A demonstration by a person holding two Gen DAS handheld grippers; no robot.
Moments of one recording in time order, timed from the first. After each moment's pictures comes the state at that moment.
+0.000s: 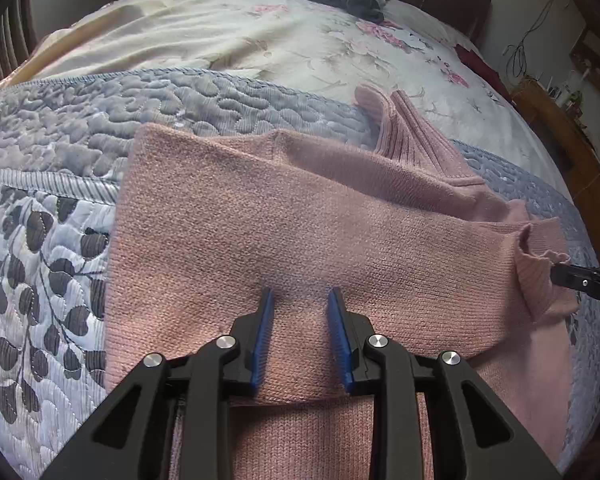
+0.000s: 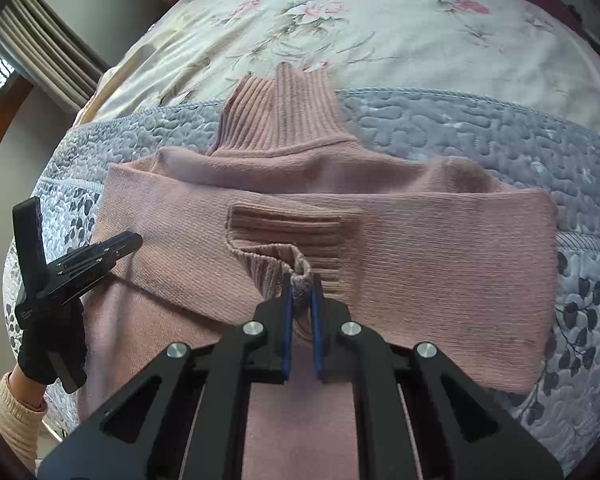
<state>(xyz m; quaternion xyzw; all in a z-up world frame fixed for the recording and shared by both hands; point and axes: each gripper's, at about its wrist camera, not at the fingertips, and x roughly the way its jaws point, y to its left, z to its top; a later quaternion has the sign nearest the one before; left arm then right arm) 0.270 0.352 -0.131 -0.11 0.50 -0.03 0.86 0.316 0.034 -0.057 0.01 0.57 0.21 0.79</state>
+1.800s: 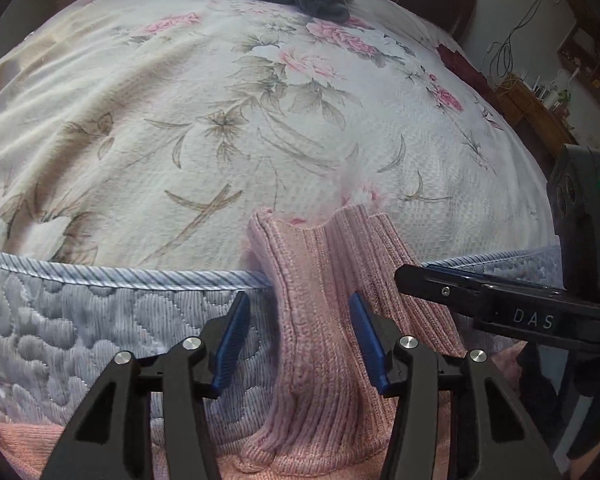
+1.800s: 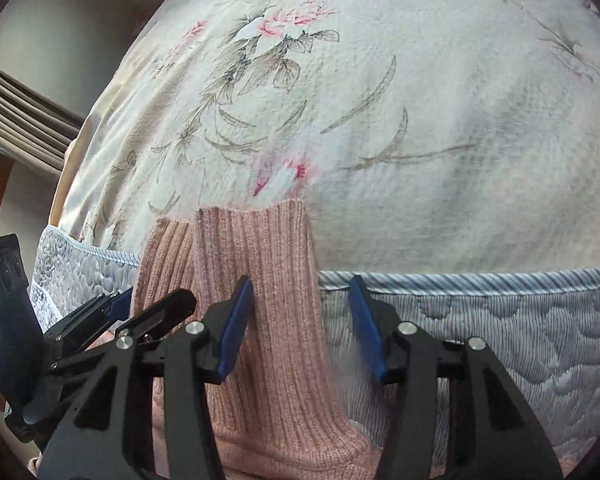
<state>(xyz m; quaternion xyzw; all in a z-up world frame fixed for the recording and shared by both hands) 0.479 0.272 -0.135 -0.12 0.50 -0.10 0.85 0.535 0.093 -0.135 0.08 0.59 0.23 0.77</state>
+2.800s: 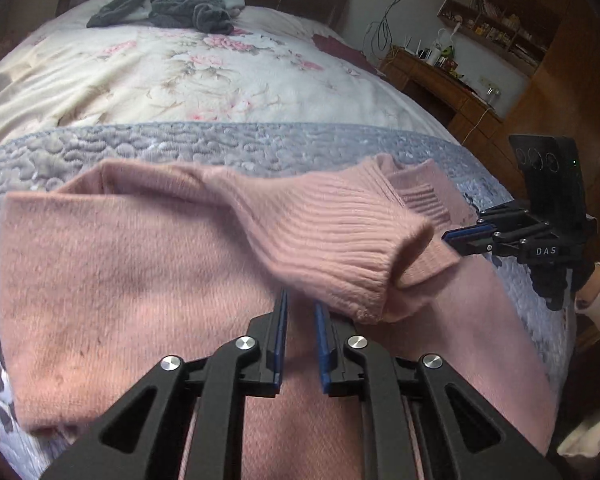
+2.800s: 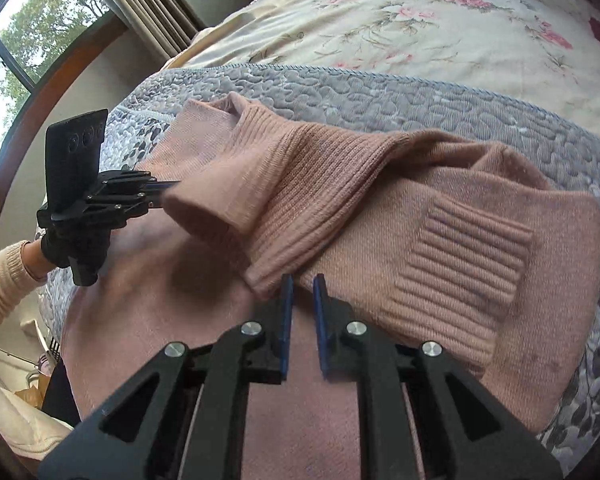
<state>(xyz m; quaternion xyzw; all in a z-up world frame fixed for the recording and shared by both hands) 0.246 0.302 -0.128 -0.08 0.46 -0.26 0.85 0.284 0.018 -0.081 -0.04 0.54 0.39 0.75</state>
